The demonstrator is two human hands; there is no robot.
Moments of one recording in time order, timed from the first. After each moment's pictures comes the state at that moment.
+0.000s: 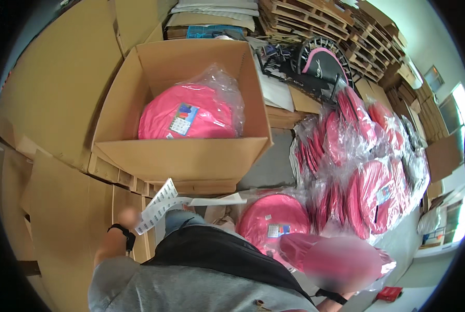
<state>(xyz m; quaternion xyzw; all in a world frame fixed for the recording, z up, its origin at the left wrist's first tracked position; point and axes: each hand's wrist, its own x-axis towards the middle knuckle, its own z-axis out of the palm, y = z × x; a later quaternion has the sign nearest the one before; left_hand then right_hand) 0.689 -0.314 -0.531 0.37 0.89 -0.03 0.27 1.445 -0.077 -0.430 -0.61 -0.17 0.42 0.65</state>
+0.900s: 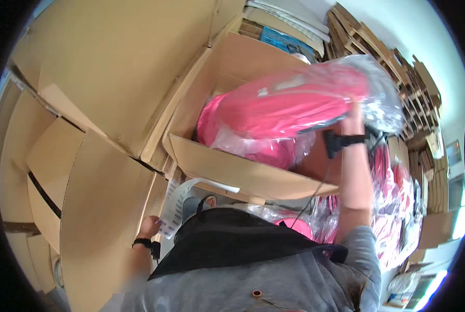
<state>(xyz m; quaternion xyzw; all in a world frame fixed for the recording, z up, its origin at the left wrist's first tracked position) 0.656 -0.443 -0.585 0.11 0.90 0.26 0.32 0.714 0.168 -0.229 -0.19 -0.60 0.71 0.31</state>
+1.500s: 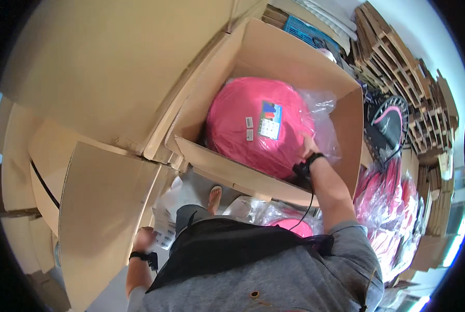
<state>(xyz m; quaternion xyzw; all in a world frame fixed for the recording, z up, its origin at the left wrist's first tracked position) 0.703 -0.475 -0.555 -0.02 0.90 0.20 0.38 0.637 0.180 -0.484 -0.71 -0.50 0.49 0.03</state>
